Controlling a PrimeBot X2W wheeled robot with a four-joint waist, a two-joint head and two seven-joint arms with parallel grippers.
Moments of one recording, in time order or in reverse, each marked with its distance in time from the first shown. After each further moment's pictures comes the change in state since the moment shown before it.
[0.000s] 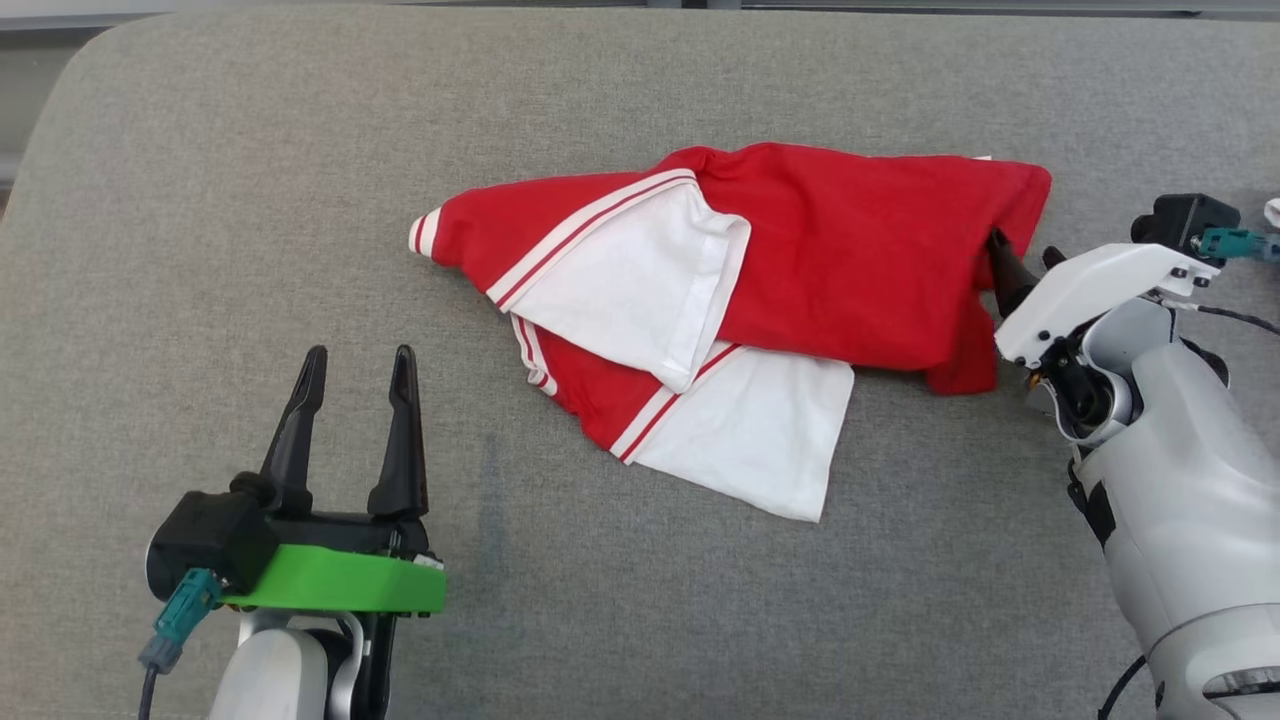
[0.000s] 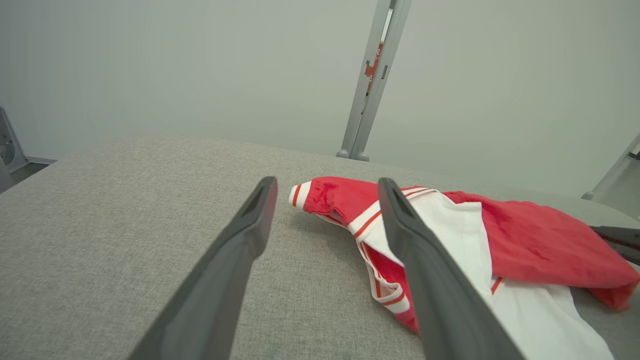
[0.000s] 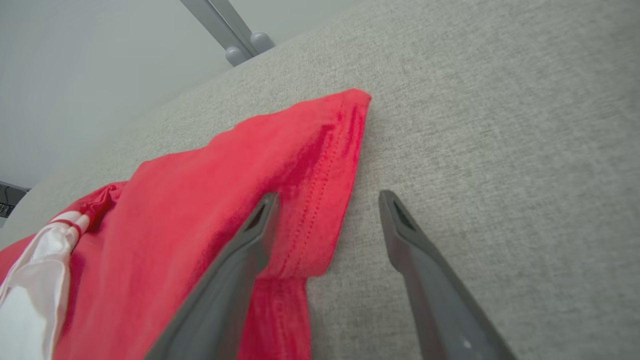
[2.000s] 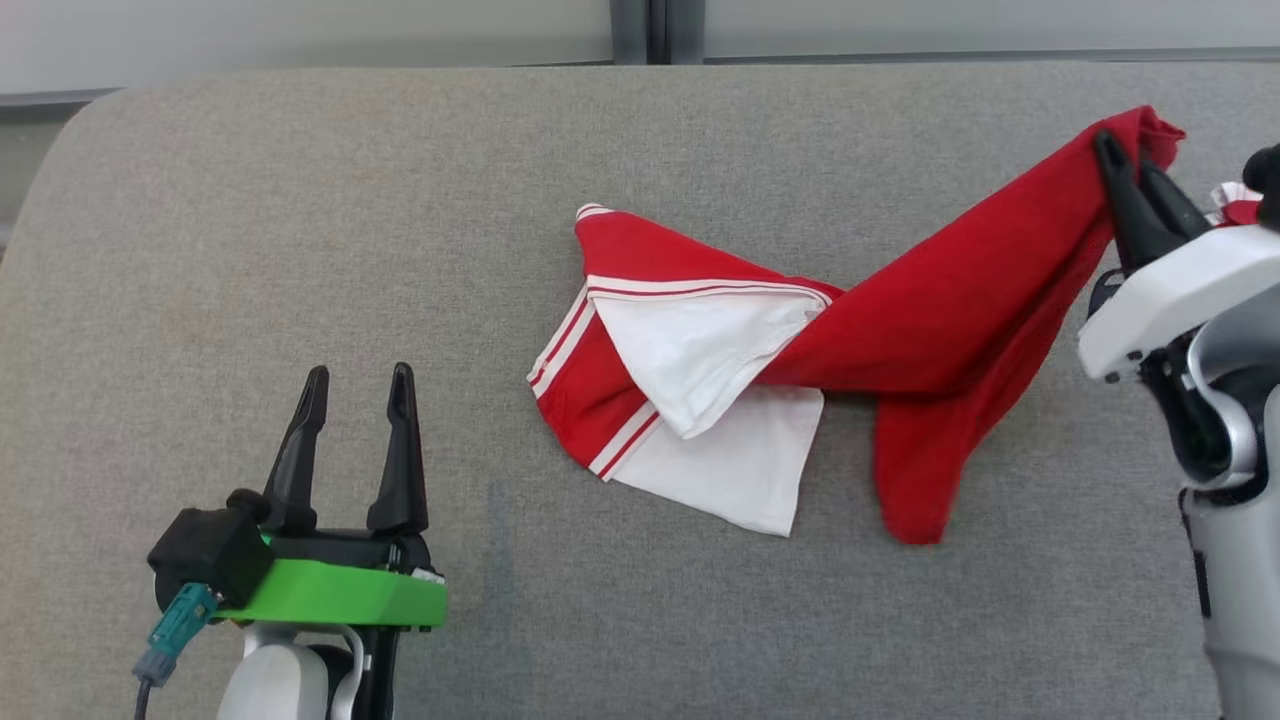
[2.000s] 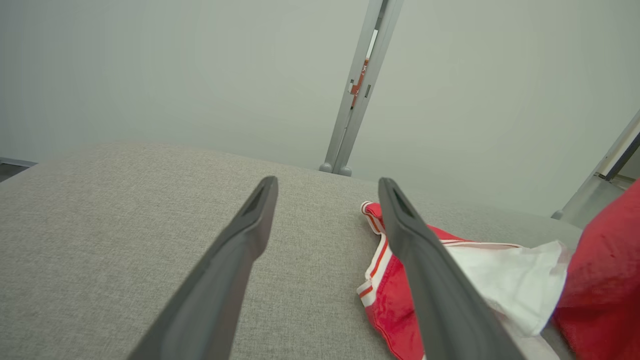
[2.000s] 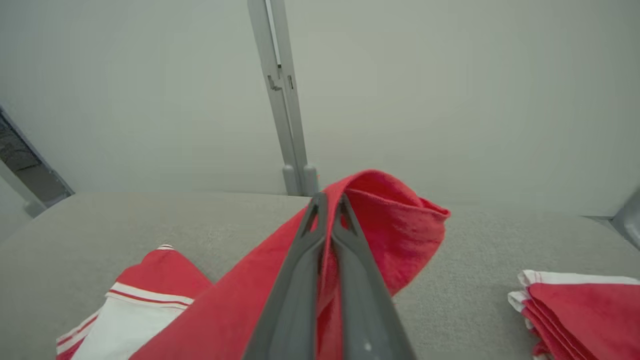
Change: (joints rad) left arm 0.029 0.000 -0.003 0.001 -0.054 0.000 0.000; right arm 0.336 -0.042 -0.028 -0.981 -0.263 0.000 0.264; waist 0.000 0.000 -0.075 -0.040
